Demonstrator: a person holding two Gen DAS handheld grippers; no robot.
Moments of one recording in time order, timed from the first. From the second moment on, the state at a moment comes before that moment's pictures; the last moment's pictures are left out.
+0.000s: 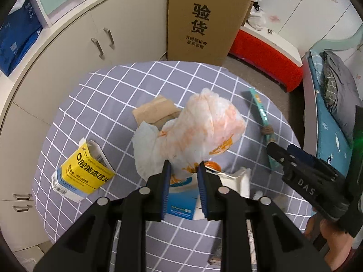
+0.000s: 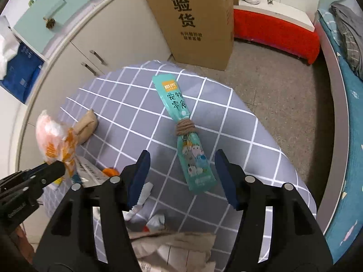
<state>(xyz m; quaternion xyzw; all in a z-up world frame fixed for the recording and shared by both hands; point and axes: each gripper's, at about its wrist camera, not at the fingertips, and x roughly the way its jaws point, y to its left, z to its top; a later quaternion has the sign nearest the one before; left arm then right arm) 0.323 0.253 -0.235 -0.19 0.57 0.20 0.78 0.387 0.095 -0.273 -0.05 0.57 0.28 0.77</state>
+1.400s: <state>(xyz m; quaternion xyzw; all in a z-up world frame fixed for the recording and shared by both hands) 0.316 -0.184 -0.308 -0.09 0.67 -0.06 0.73 0.233 -0.360 -0.336 0.20 0.69 0.08 0.70</state>
